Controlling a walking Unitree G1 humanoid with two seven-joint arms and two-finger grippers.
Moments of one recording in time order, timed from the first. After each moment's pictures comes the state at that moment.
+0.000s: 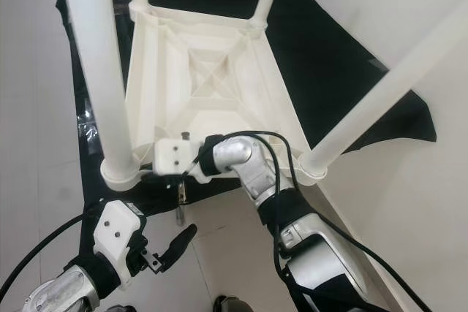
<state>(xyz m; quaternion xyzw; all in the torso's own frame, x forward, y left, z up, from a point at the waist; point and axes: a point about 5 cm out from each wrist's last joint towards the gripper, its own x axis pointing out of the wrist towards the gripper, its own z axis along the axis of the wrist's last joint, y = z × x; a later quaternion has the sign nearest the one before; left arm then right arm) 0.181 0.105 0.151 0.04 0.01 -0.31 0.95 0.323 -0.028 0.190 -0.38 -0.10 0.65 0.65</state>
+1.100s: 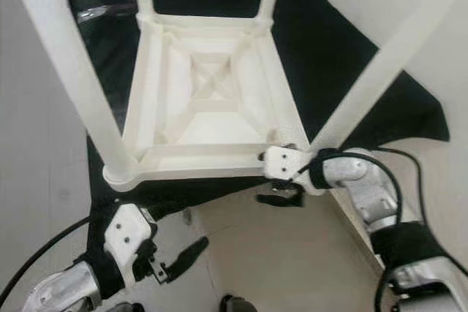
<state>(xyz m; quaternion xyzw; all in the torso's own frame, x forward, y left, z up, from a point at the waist) 0.179 0.091 0.151 0.06 0.01 -0.41 0.91 0.309 -0.225 0.191 -0.48 0.15 0.47 0.72</state>
